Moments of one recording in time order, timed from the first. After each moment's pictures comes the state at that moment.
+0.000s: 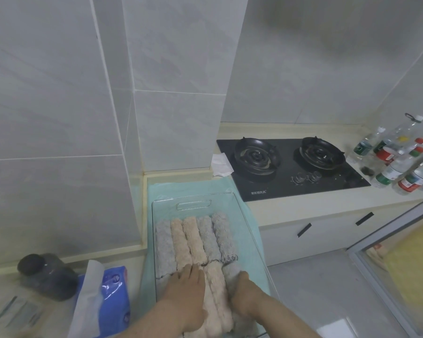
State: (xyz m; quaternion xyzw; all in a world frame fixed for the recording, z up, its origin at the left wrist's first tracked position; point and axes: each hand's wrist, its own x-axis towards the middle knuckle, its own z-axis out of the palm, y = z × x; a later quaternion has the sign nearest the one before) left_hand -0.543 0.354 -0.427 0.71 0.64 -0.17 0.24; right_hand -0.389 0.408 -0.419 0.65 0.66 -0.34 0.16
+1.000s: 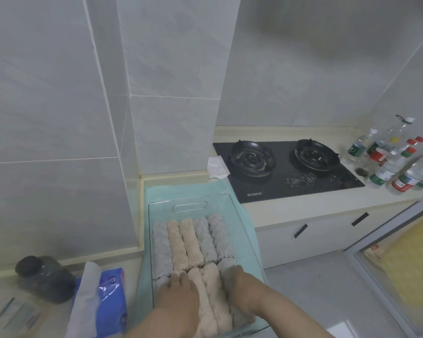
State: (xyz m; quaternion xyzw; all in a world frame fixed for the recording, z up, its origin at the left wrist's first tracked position) left_hand -0.534 0.343 -0.415 0.66 0.68 -0.21 0.24; right_hand -0.388 0.412 -0.385 0.58 0.72 -0.34 0.18
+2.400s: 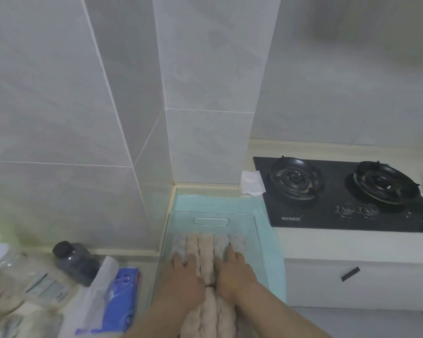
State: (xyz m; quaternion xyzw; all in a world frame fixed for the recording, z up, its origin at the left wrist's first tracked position) left_hand -0.540 0.394 -0.424 0.40 0.87 0.06 0.27; right_hand -0.438 0.484 -0.416 0.41 0.87 -0.19 0.19
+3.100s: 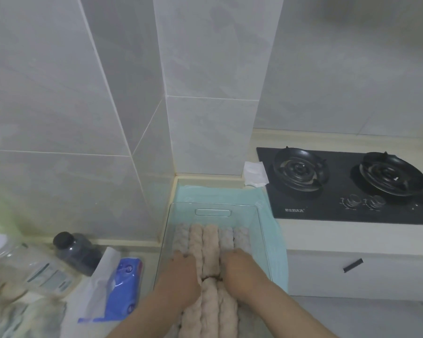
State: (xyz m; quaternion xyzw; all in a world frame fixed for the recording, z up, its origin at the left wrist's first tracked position) left_hand -0.543 0.383 -0.401 0.44 0.85 -0.01 0.27; right_hand -0.422 0.477 -0.391 0.38 0.87 -0.27 0.17
